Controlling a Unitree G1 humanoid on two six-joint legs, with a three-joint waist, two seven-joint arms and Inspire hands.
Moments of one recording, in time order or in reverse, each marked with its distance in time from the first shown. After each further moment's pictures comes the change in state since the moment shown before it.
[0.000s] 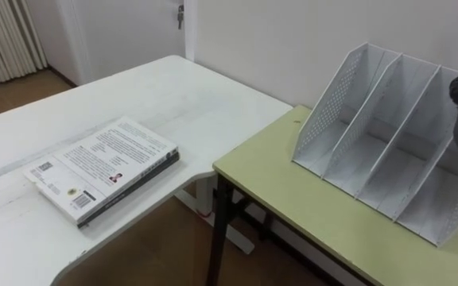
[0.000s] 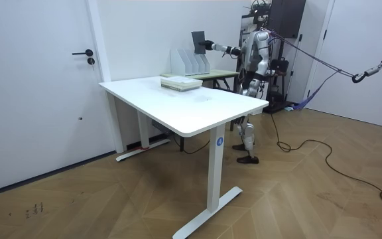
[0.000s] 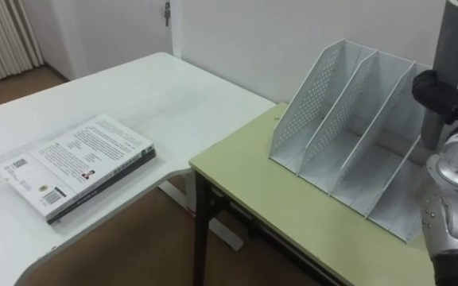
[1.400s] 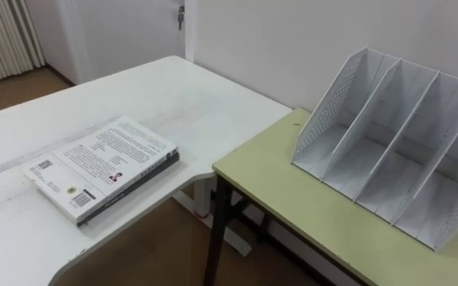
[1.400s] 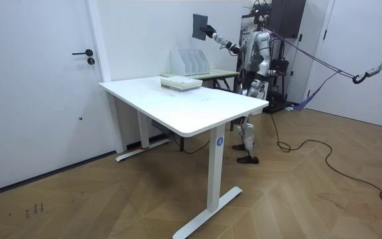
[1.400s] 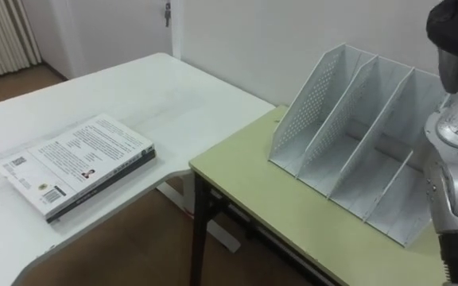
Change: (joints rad) left arm 0.017 0.010 0.021 0.002 -0.001 -0.035 -0.005; right arm -0.062 -0.037 0.075 -0.292 -0.162 0.055 -0.150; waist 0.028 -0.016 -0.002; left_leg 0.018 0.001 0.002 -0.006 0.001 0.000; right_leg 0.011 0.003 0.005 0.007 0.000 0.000
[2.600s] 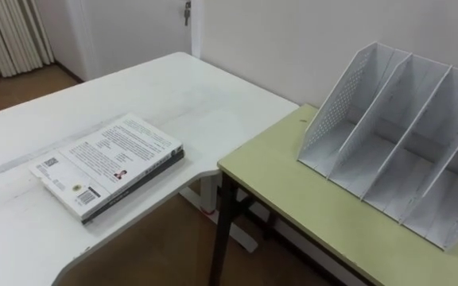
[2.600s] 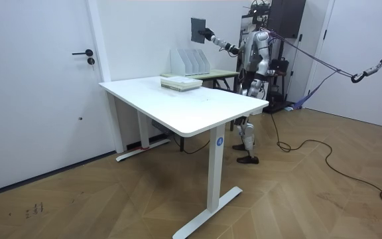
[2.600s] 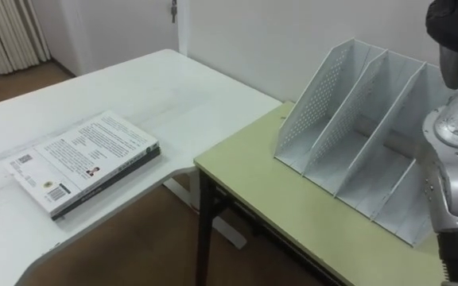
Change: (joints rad) left arm -0.017 0.000 -0.010 0.039 0.000 -0.014 0.027; right arm 0.008 0.001 0.005 0.083 0.017 -0.028 0.013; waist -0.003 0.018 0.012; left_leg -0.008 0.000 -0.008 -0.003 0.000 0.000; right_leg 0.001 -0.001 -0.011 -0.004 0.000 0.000
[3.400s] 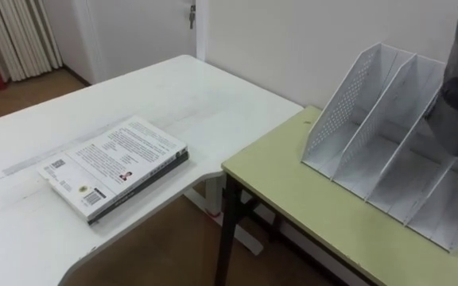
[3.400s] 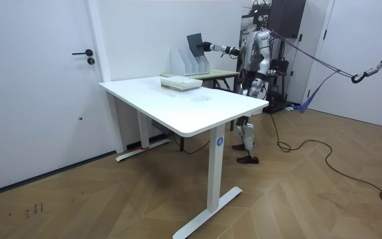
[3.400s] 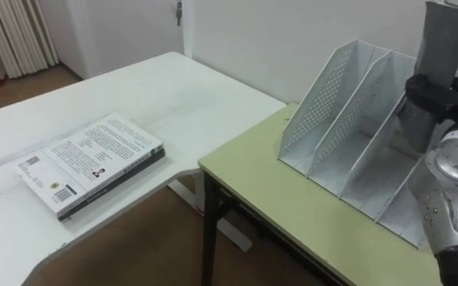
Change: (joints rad) left arm 0.016 0.001 -0.006 -0.028 0.000 0.035 0.037; right arm 0.063 0.005 0.007 0.215 0.258 0.010 0.092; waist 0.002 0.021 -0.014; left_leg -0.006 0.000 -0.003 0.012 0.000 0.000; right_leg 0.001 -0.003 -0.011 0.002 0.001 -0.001
